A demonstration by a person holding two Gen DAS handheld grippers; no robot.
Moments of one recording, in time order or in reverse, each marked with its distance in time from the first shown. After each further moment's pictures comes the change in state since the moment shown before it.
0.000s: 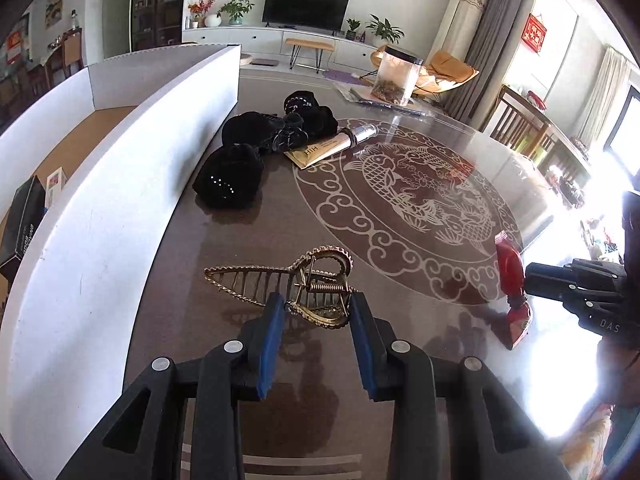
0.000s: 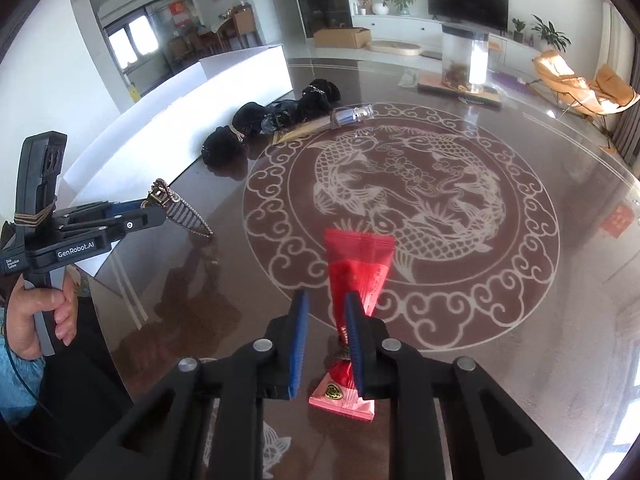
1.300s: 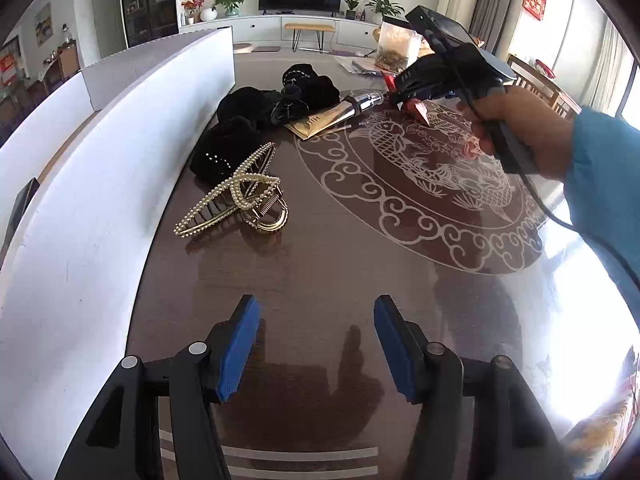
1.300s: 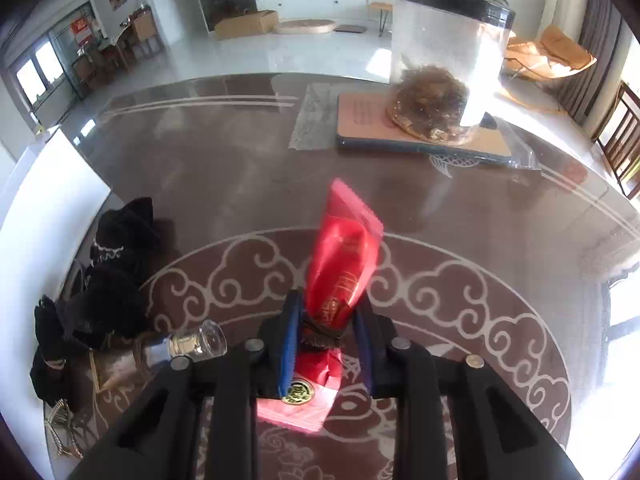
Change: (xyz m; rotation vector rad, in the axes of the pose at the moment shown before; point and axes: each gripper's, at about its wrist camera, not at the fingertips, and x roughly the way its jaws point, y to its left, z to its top) left arm 0.004 -0.013 -0.014 0.072 0.036 0.081; right arm 0.180 -0.098 0.217 0.167 0.087 -0.258
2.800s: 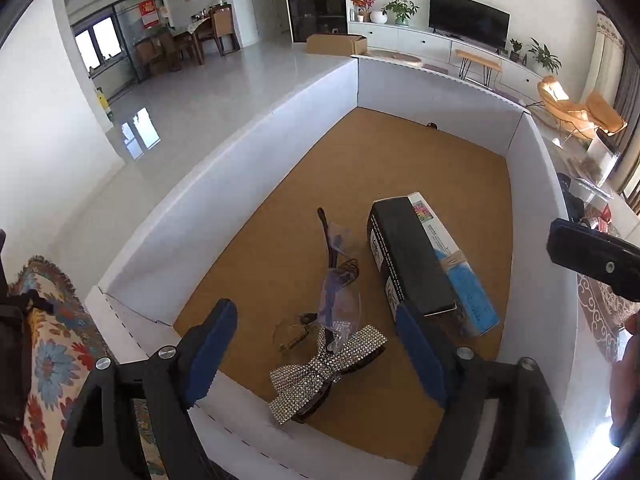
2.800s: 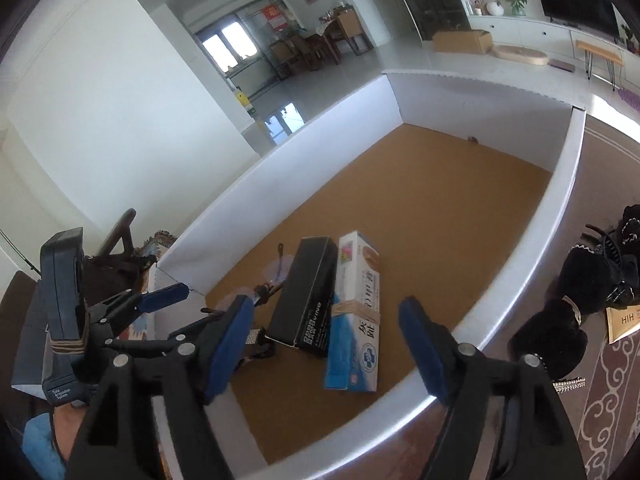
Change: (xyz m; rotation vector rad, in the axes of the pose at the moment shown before) left arm -0.080 0.230 0.021 -0.307 -0.010 0.448; right arm -0.128 0.324 -0.091 -0.253 -0.093 0.705
